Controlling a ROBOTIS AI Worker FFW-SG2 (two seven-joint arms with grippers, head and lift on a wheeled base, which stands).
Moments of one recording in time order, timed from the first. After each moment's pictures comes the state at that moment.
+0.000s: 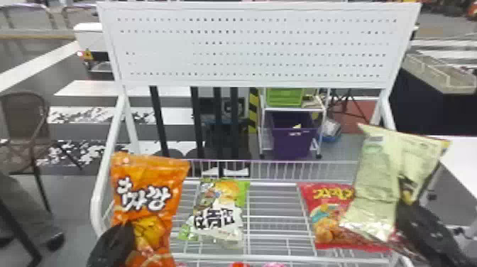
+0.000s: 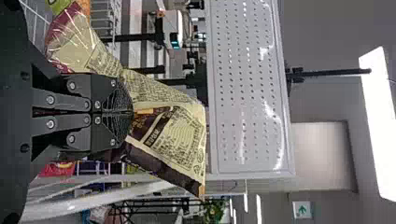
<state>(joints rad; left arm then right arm) 0.70 0.22 0.03 -2.25 0.20 -0.01 0.01 0.72 -0.17 -0.16 -2.35 -0.28 -0.01 0.13</state>
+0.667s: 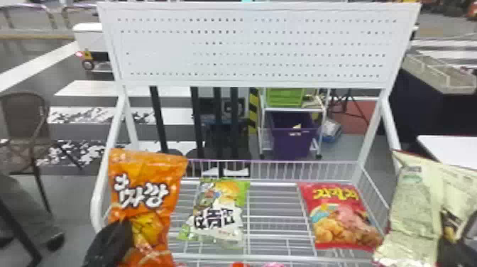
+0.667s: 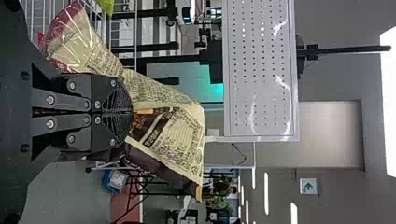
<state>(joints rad) 0.71 0.23 0.03 -2.27 0.20 -0.02 0.01 0.89 -0.07 -0.27 -2.38 -0.27 -0.08 0.20</state>
